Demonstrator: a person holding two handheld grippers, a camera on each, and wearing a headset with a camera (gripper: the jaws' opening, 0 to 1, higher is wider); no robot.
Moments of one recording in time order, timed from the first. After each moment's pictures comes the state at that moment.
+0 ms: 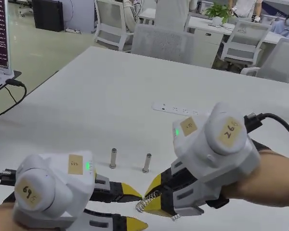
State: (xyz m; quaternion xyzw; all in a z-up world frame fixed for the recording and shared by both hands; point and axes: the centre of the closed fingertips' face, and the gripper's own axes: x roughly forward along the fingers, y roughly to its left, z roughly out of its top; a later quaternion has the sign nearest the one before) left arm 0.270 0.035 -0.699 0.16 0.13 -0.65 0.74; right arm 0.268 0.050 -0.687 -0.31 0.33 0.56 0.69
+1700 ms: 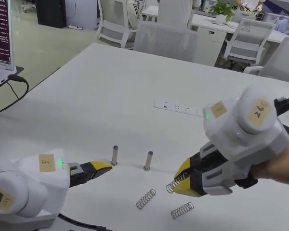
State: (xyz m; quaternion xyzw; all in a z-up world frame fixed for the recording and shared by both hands) left arm 0.290 0.065 -0.700 0.11 0.14 -0.58 0.80; right arm 0.298 -0.010 -0.676 -0.32 0.37 0.51 0.71
